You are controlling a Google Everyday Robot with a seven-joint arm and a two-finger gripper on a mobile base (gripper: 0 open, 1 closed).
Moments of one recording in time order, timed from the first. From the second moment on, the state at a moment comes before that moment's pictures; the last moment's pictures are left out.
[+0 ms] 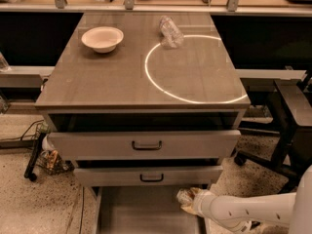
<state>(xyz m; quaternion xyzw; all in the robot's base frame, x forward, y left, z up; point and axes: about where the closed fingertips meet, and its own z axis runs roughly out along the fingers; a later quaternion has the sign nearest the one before) 0.484 -0.157 0.321 -0.46 0.82 0.02 0.33</state>
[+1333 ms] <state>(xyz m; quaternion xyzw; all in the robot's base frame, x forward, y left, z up) 0.470 -0.245 0.369 -0.45 0.83 -0.10 0.31</state>
